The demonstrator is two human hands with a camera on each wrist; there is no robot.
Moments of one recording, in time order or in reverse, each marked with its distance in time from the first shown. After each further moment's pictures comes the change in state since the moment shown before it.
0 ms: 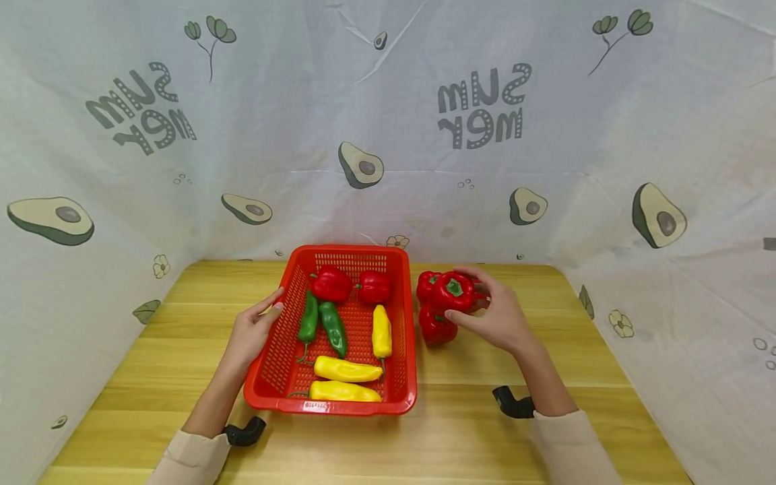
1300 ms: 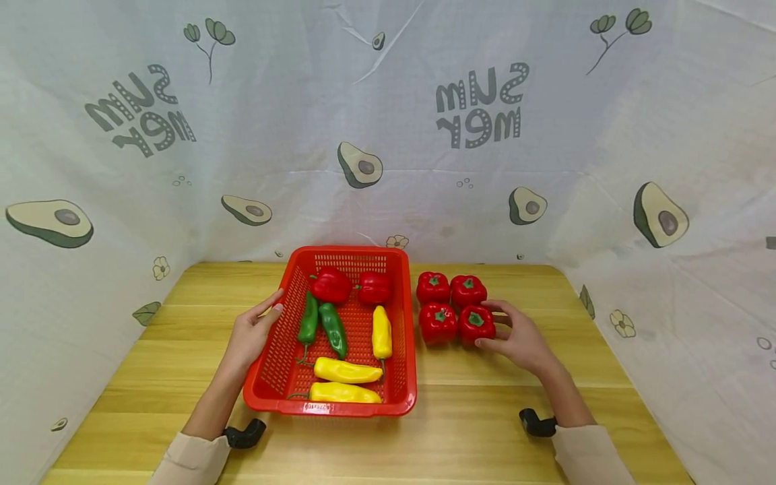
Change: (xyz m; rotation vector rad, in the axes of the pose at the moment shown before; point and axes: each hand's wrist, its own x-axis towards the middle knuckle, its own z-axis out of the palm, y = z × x) left_hand 0.000 -0.004 0.001 -0.013 -0.002 0.019; right_hand -0.033 0.095 -0.012 0.035 -0.155 0.209
